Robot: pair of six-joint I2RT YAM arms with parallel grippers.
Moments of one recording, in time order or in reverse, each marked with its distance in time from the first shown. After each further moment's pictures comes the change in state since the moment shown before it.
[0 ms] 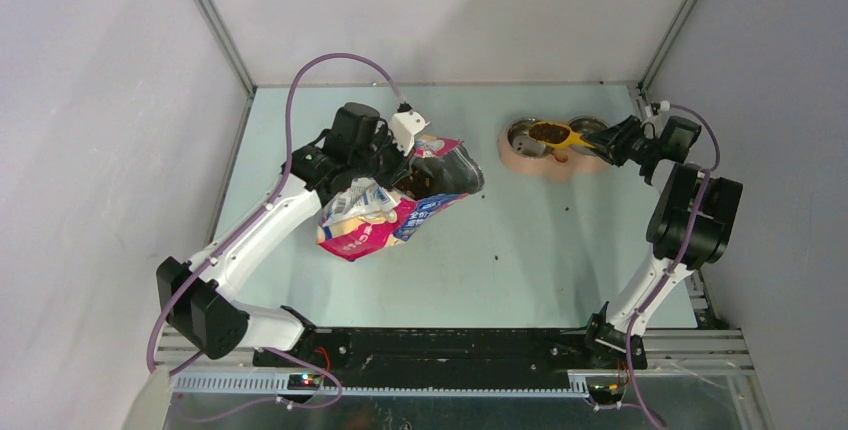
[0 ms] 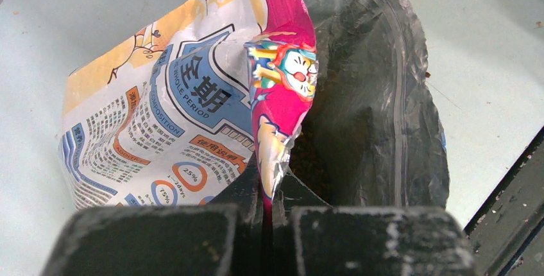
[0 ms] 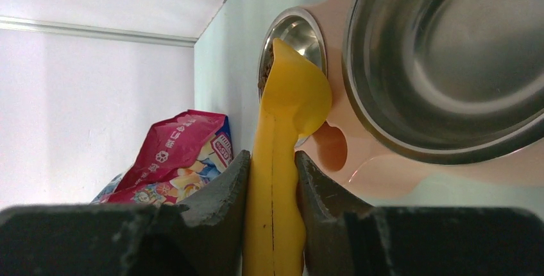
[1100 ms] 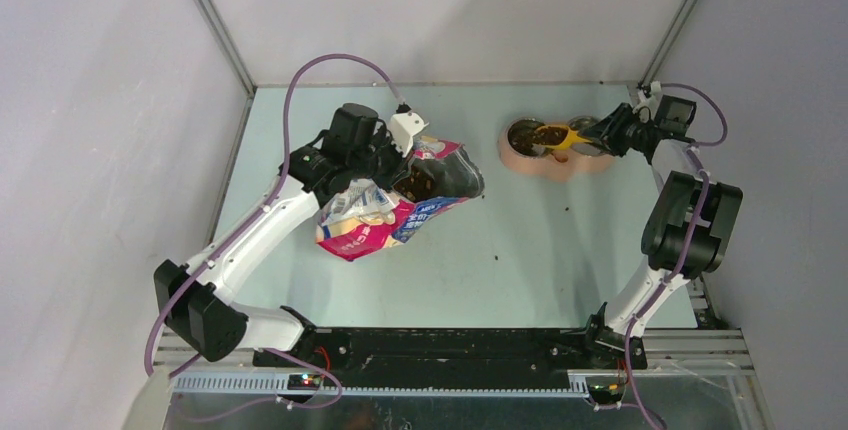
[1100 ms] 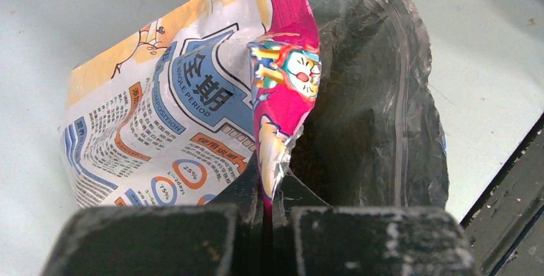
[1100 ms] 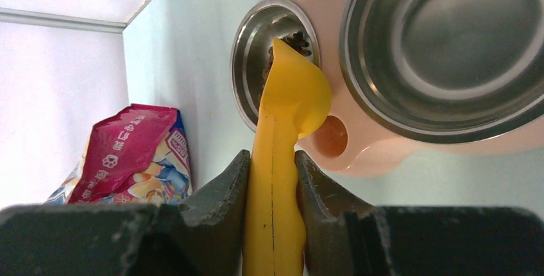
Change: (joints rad) left arm 0.000 -0.013 0.000 -0.015 0.008 0.000; right arm 0.069 -0.095 0.171 -0.472 0.200 -0.286
